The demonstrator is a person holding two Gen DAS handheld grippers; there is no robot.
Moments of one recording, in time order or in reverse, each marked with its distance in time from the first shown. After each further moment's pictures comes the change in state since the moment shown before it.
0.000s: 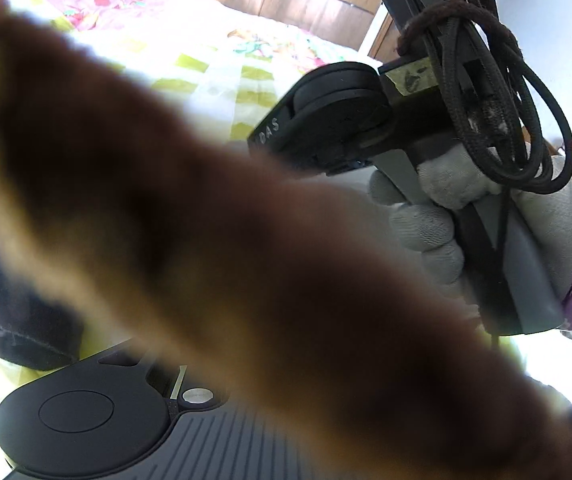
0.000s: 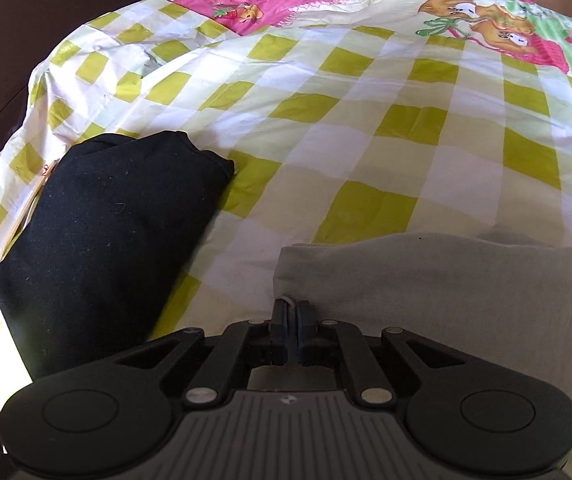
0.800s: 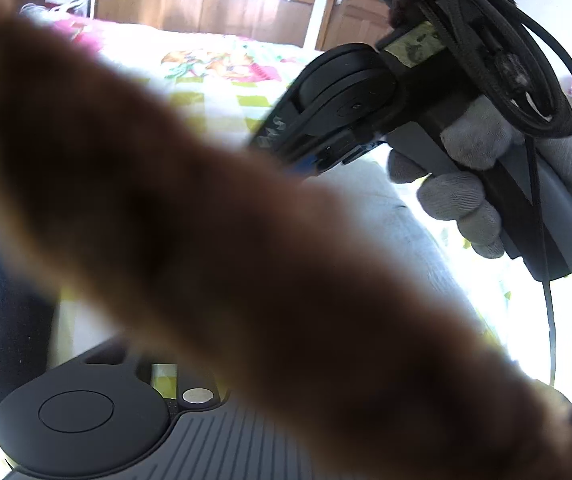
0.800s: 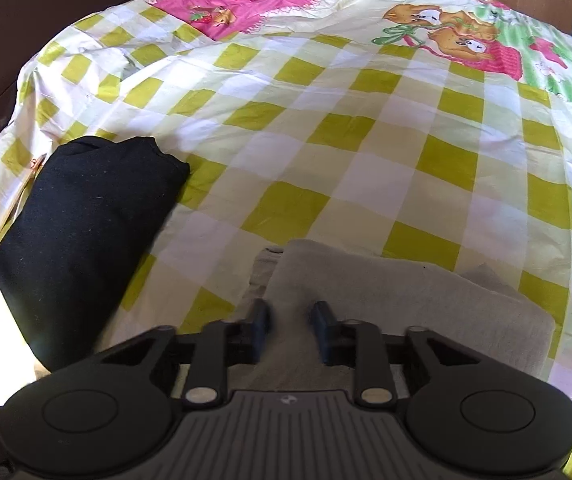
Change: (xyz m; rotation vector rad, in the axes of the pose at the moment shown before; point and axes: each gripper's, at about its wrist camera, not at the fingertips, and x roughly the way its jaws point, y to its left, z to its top) left arm 0.001 -0.050 0.012 0.205 -0.013 -0.023; right arm -0.059 -0.044 0.003 0.044 0.052 -0.056
